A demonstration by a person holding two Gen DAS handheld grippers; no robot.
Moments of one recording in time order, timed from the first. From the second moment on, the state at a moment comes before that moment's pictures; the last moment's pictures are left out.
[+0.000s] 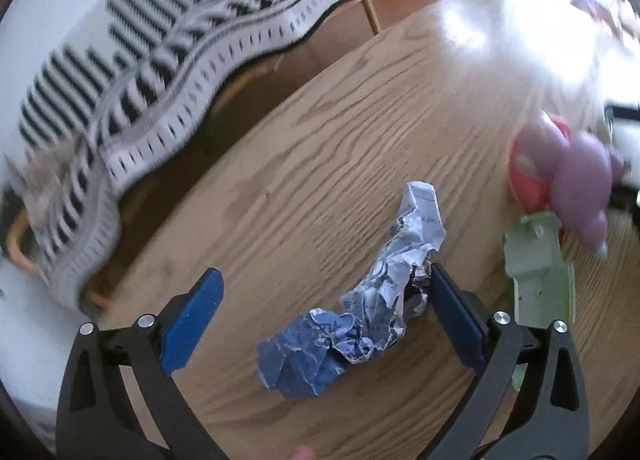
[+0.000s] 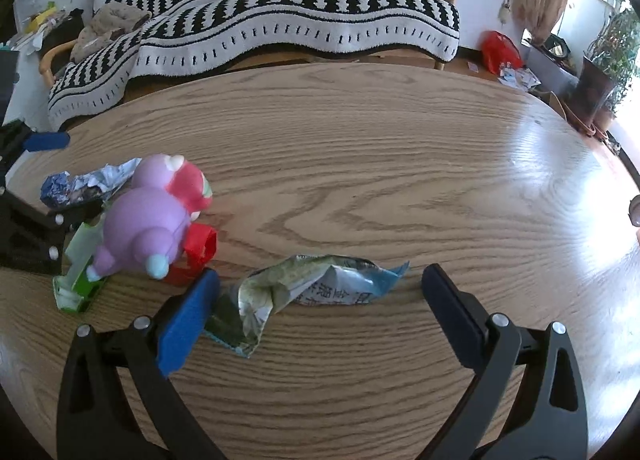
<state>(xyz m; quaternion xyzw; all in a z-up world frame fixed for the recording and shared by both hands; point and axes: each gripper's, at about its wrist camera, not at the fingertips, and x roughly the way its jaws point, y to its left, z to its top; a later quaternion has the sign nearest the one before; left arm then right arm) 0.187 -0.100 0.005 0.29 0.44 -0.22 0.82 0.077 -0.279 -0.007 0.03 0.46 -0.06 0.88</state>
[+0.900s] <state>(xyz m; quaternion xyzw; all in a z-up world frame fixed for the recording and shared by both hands) 0.132 -0.087 0.040 0.13 0.46 -0.20 0.85 0.039 -0.296 0.037 0.10 0.43 -0.01 0.90</state>
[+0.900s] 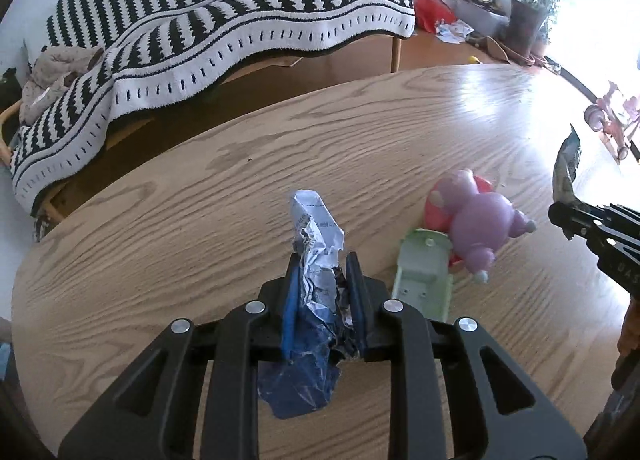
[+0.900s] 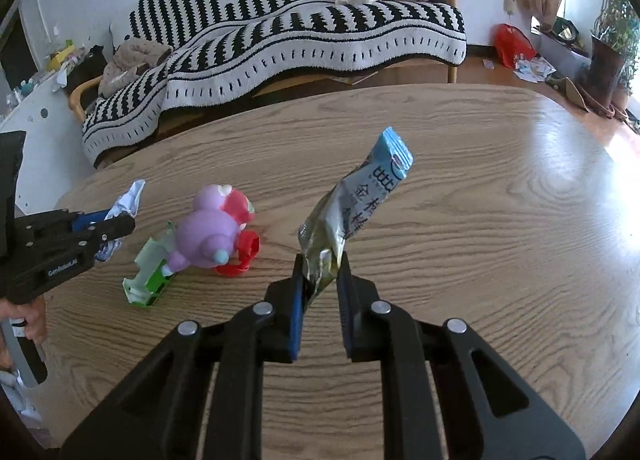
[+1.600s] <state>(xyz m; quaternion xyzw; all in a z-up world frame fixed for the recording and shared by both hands) 0.019 -0.102 0.105 0.08 0.44 -0.27 0.85 -0.073 -0.307 0.091 0.18 0.33 0.02 0.92</state>
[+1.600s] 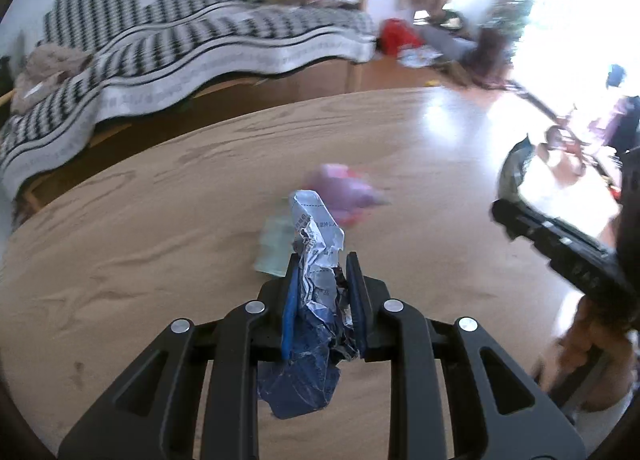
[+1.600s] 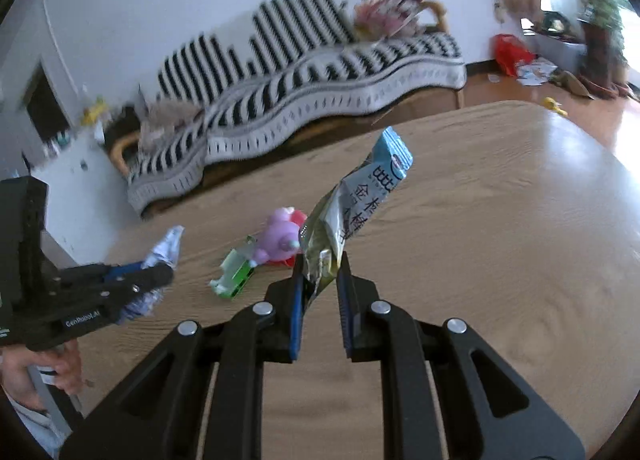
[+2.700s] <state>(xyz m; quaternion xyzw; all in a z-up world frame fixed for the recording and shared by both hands) -0.272 -0.331 -0.078 0.09 0.62 -0.49 0.61 -0.414 -0.476 -0.086 0.34 0.49 -0.14 0.79</state>
